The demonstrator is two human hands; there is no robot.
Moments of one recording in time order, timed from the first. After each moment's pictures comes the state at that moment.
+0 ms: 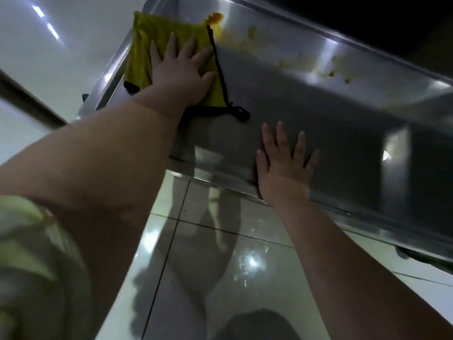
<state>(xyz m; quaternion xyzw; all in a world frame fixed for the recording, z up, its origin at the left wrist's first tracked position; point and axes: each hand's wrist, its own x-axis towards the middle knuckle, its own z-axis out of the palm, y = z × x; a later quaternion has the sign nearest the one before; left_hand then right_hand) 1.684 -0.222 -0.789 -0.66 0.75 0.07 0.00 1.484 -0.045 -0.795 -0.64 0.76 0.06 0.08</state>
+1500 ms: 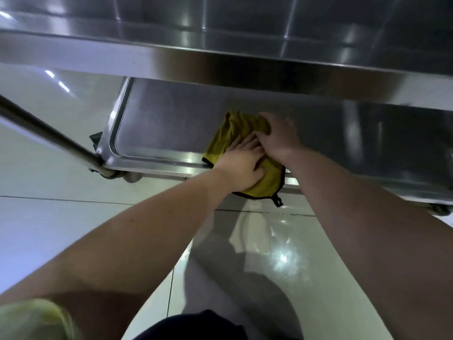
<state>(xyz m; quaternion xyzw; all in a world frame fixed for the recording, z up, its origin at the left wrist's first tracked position) 1.550 -0.021 -0.762 -0.39 0.89 0.22 0.00 1.415 -0.036 -0.741 -0.56 0.77 -0.14 0.29</state>
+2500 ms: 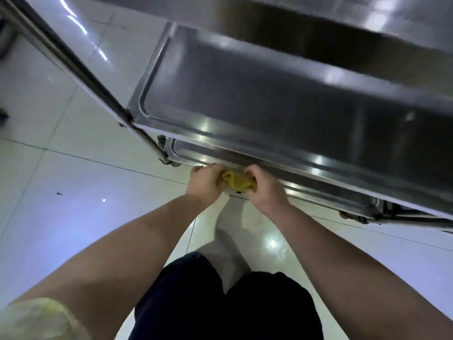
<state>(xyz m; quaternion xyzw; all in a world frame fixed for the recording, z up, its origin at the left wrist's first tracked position) 1.650 0.071 -0.504 -0.62 0.70 0.33 -0.10 1.471 0.093 -0.492 -0.66 0.65 -0.13 0.36</state>
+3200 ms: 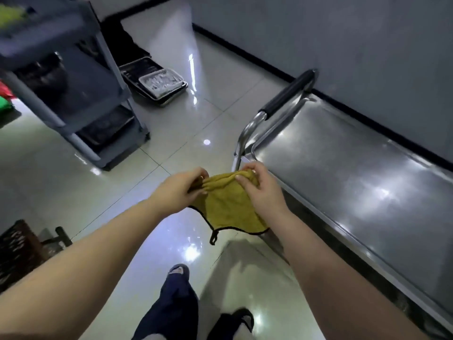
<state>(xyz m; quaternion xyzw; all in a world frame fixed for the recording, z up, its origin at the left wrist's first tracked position) 1.874 0.199 -0.015 -0.71 0.62 0.26 -0.18 1.654 0.117 0.007 -0.71 0.44 -0.25 0.48</state>
